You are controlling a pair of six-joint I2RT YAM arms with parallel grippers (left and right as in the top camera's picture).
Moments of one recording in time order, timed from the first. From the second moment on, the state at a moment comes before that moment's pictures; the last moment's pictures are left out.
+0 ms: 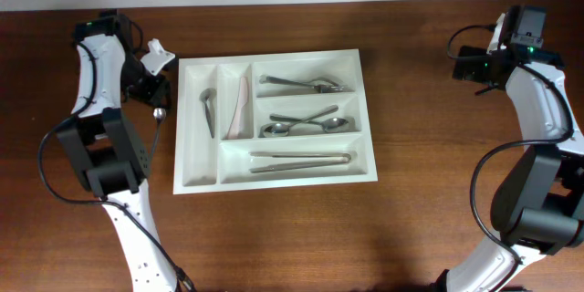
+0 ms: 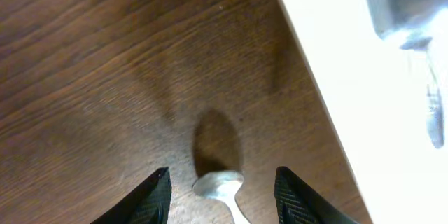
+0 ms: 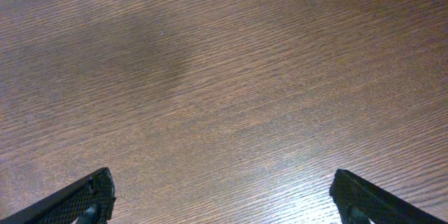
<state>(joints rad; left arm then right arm) 0.20 2.53 2.29 -1.39 0.14 0.69 -0.28 1.95 1.58 -0.65 0.08 0.02</state>
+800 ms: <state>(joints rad) 0.20 2.57 2.29 -1.37 0.07 0.70 -0.28 1.95 1.58 -0.65 0.08 0.02</state>
